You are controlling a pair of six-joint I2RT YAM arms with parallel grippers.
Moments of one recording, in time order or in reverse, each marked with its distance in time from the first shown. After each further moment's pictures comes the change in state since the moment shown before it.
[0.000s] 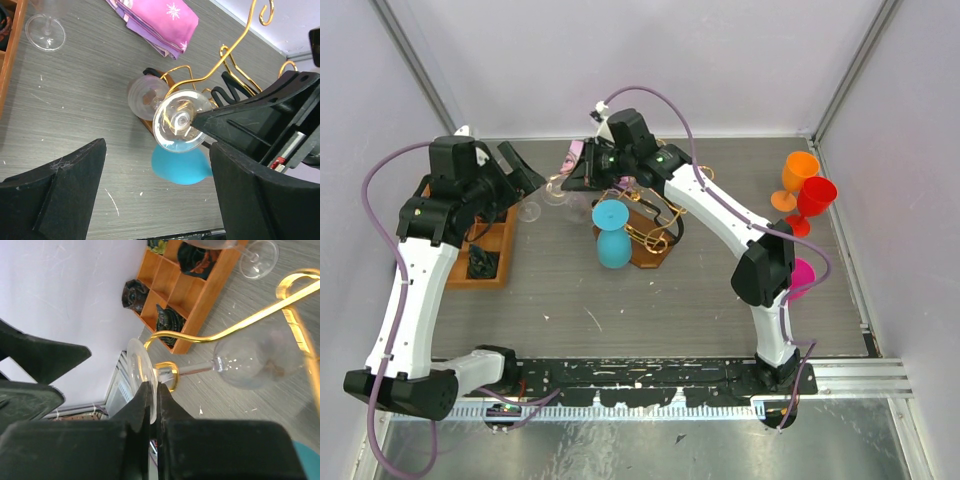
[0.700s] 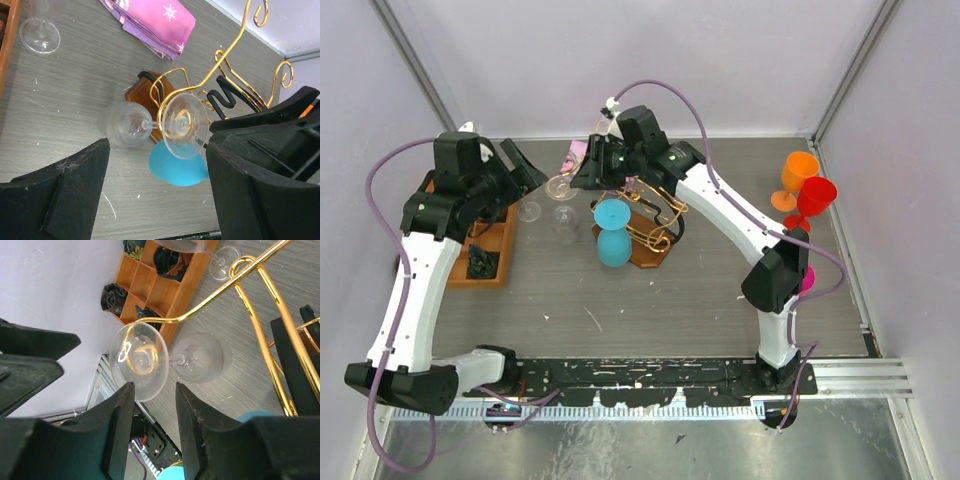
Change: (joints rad) left arm -0.017 0.032 0.021 0.015 -0.007 -0.007; right arm -0.010 -0.090 -0.023 -0.069 0.086 -0.066
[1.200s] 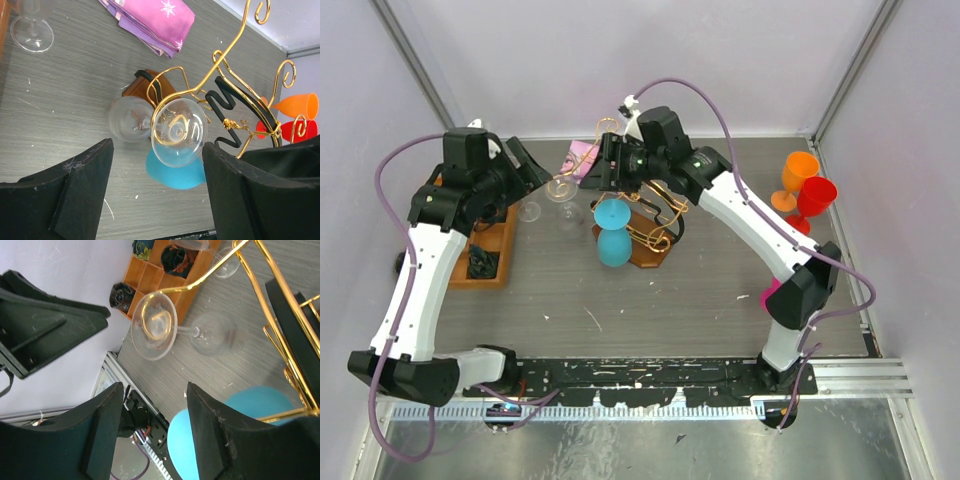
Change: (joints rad) left arm -0.019 0.044 0.019 0.007 -0.001 -0.006; right arm -0.015 -0.187 -0.167 0.003 0.011 0.000
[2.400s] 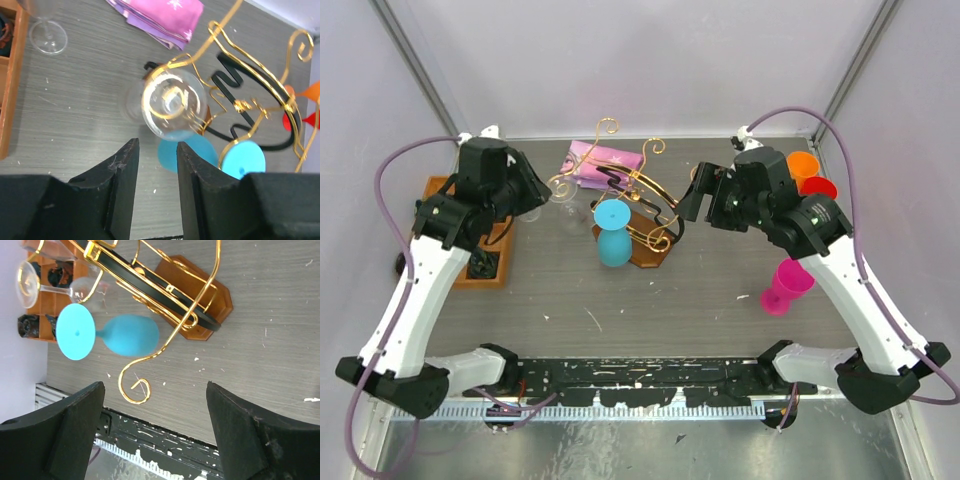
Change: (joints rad) left arm -0.224 -0.076 -0.005 -0.063 -0.224 0.050; right arm -0.124 -0.560 -0.305 -0.428 0.400 -0.019
